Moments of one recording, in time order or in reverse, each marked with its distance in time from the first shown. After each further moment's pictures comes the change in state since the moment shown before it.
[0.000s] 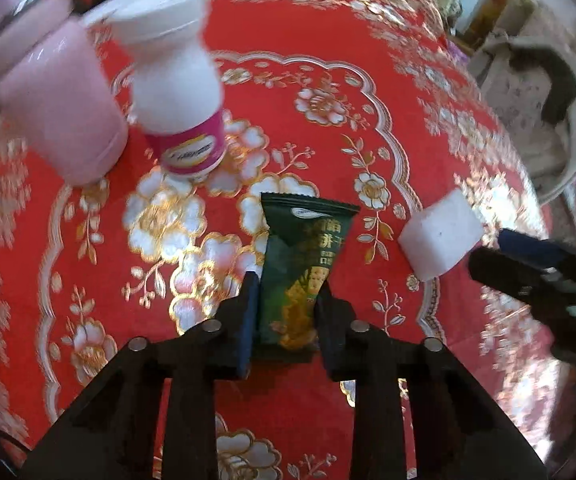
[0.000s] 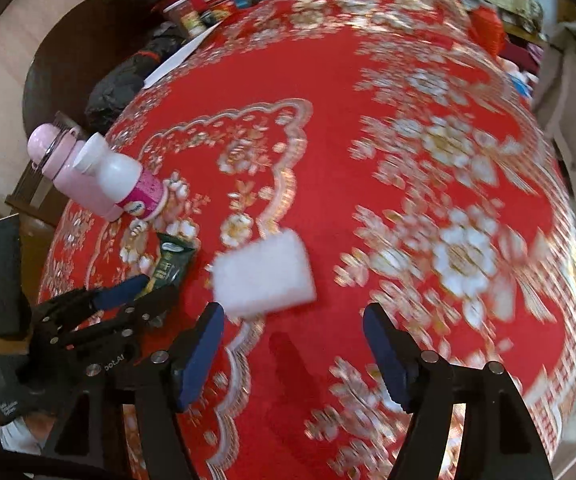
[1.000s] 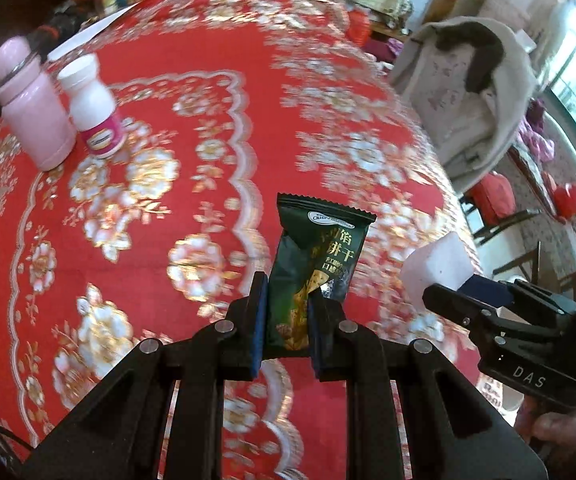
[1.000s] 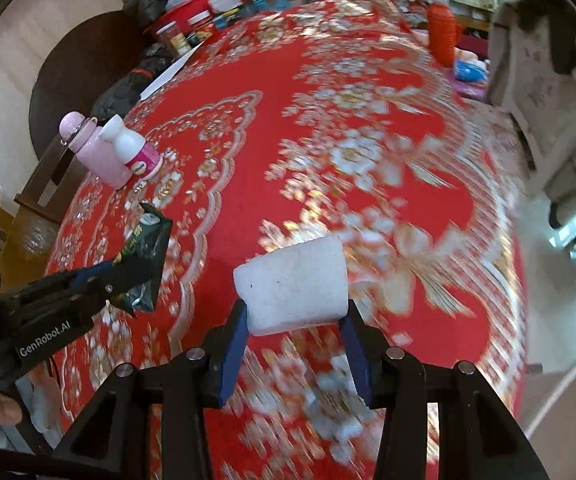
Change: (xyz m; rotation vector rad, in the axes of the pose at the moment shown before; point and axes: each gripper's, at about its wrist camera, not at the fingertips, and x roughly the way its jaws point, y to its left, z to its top) left arm -0.070 -0.125 -0.080 0.143 -0.074 -0.063; right arm -0.082 -0.052 -0.113 0.083 -0.074 -0.028
